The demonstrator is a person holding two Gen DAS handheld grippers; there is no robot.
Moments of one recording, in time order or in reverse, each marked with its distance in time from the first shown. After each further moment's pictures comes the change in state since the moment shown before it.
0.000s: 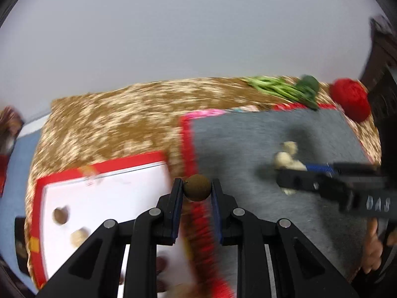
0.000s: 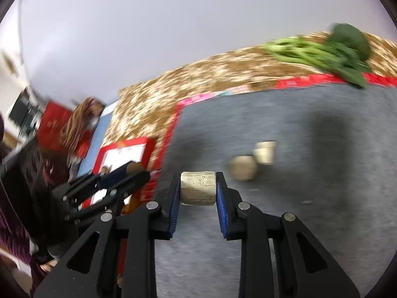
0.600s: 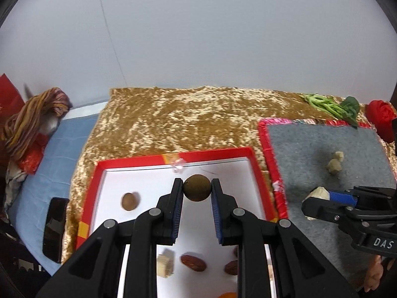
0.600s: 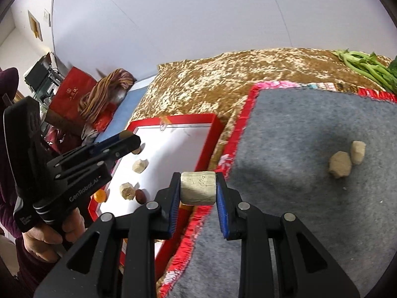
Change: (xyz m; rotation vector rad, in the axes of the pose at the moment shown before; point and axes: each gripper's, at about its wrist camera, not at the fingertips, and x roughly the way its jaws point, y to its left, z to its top) left arm -0.034 0.071 -0.021 -0.089 -0.059 0.192; right arm 0.042 0.083 -0.027 -0.158 0.021 0.069
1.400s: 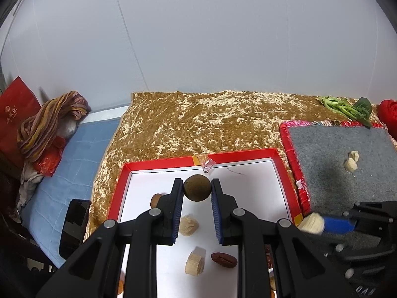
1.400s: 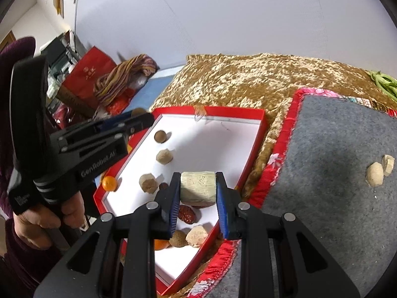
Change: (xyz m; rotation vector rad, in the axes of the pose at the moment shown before) left arm -0.007 0.020 -0.004 0.011 -0.031 0.077; right arm 0.025 0.050 -0.014 -0.147 0.005 0.038
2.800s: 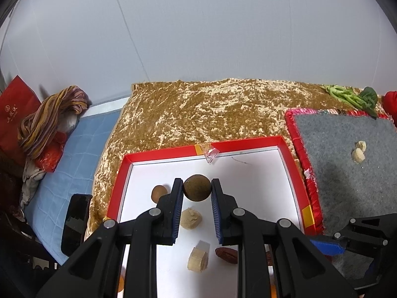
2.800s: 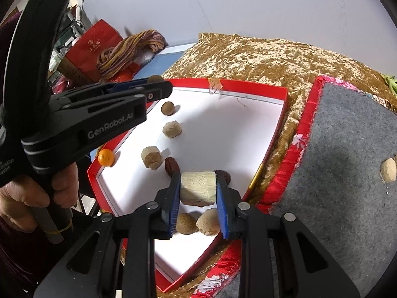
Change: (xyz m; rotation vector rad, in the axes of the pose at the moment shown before) left arm 0.013 0.001 -0.004 0.025 0.055 0.018; right arm 0.023 0.020 -0.017 -0.089 0.094 -0.004
